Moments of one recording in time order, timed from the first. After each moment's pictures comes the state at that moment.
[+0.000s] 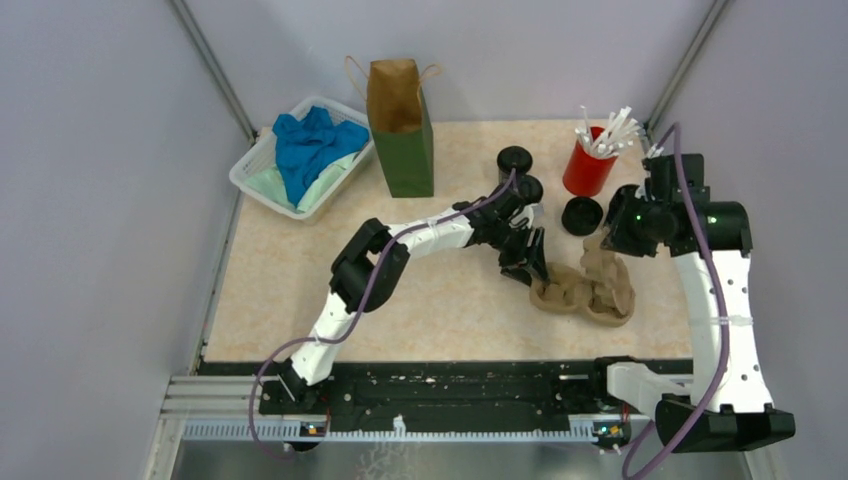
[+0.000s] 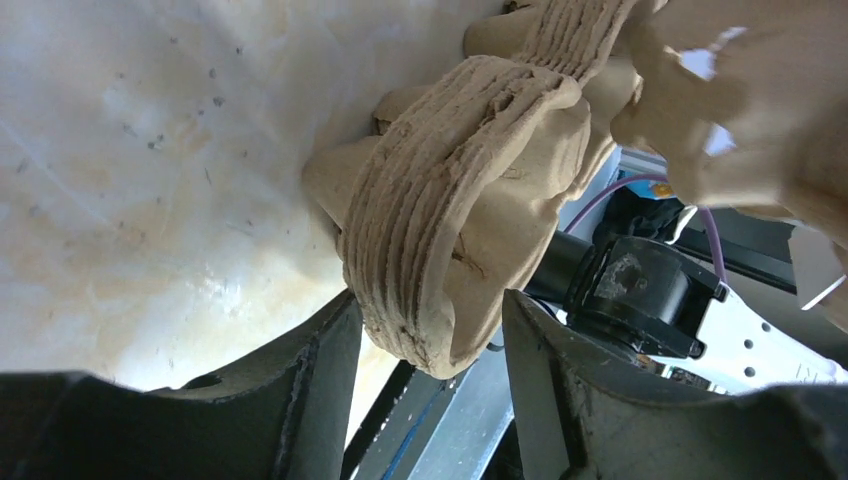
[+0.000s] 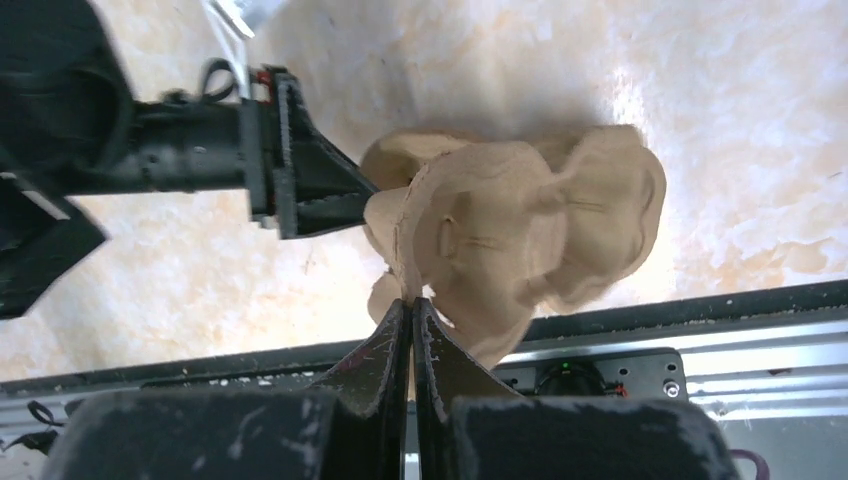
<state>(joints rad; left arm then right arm) -0.88 2.30 1.81 -0.37 0.75 -0.76 0.03 1.07 1.41 -1.32 -0.06 0.37</state>
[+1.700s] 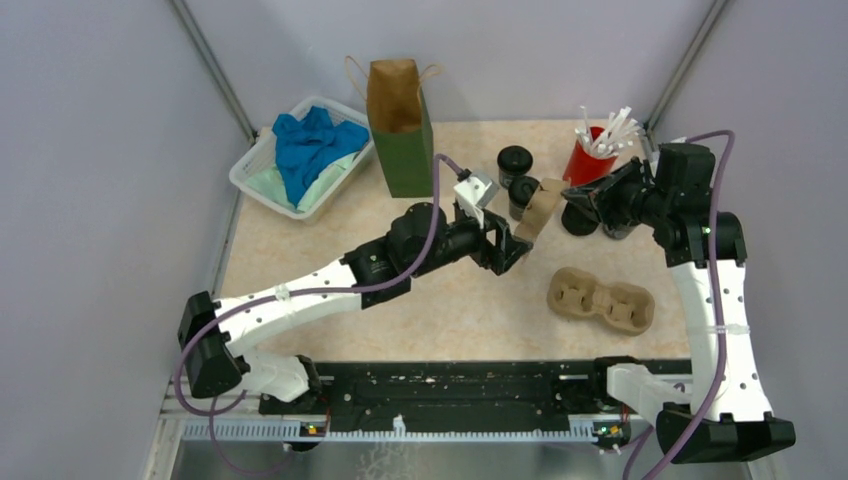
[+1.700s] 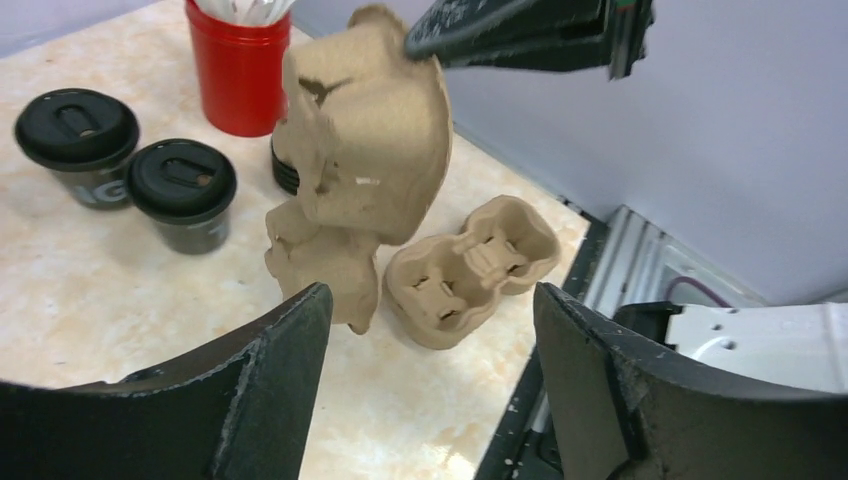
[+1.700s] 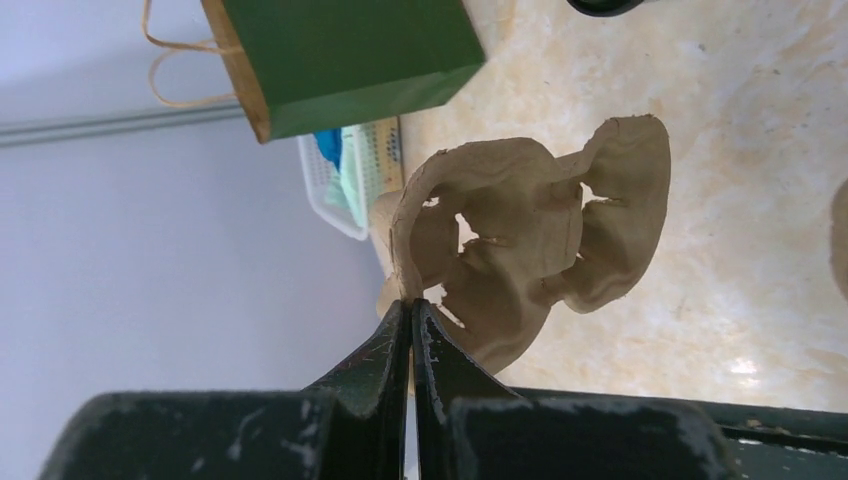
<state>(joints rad) -1.08 1.35 1.21 0.08 0.01 -0.32 0.04 1.03 1.37 -0.93 -0.38 1.04</state>
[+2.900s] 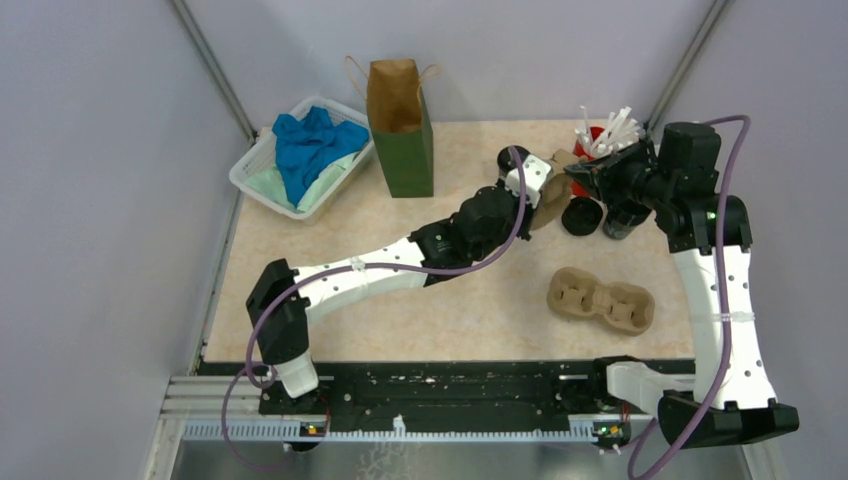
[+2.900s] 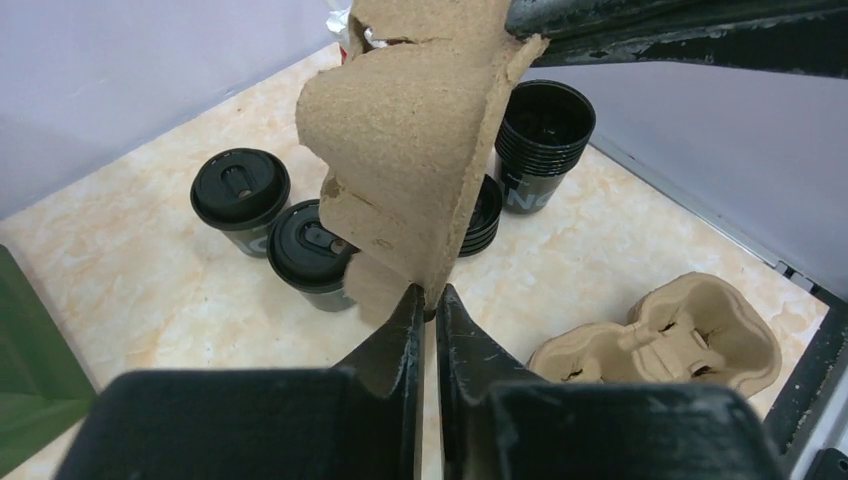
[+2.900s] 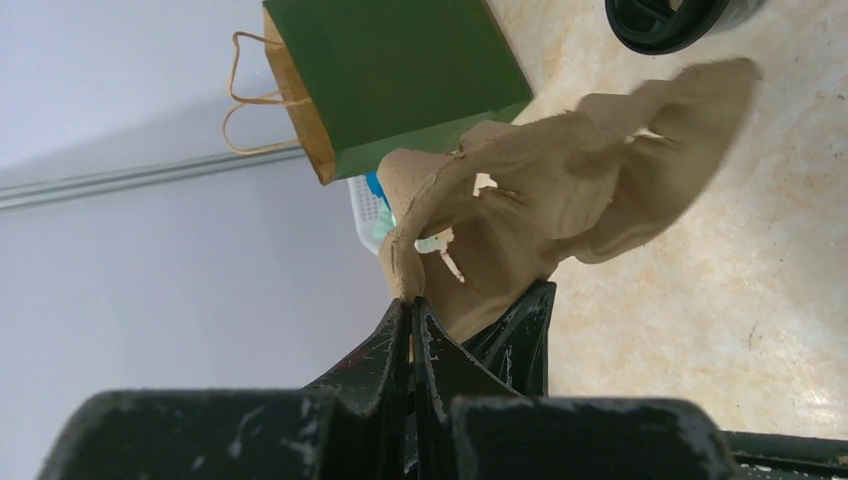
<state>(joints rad) -1.11 1.72 1.49 0.11 -0.32 -0.10 0.07 1.10 1.50 -0.90 -0.29 1.19</state>
